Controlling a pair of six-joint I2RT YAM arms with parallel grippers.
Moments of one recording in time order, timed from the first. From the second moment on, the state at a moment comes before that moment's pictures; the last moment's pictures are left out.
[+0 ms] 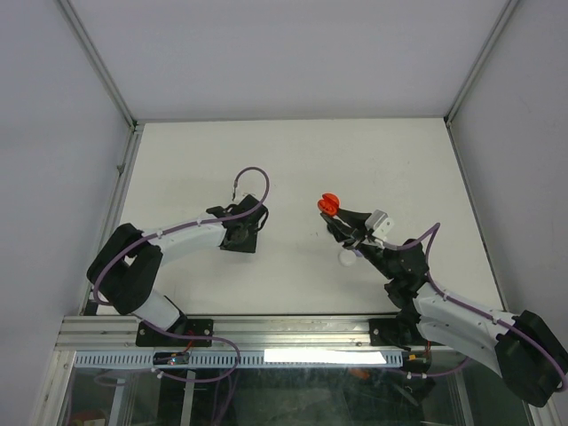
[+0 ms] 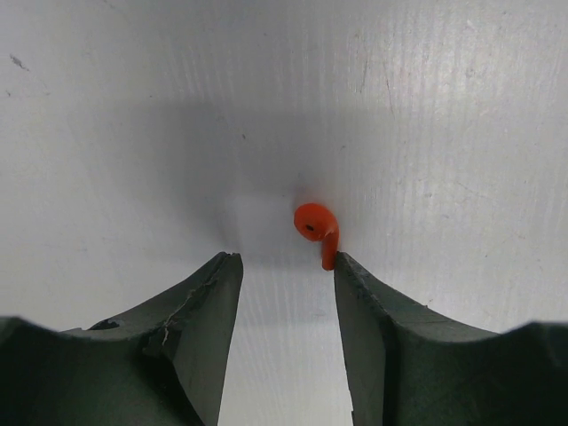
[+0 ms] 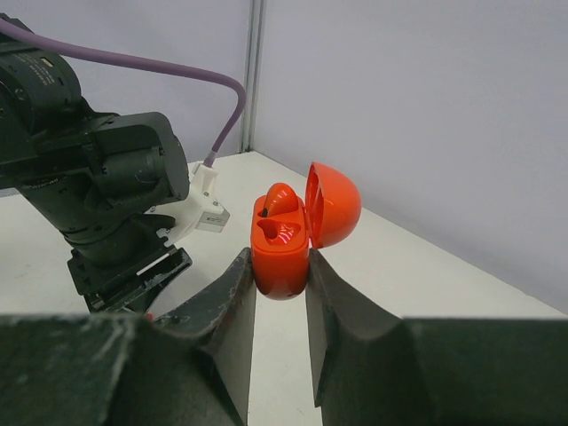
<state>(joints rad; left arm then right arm) -0.72 1.55 0.86 -0.54 -0.31 -0.57 0.74 0.81 0.16 1.03 -0.12 -0.10</state>
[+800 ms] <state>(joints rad) -0.70 1.58 0.97 -0.56 -0.29 -0.52 0.74 0.82 0.16 1.03 -0.12 -0.10</state>
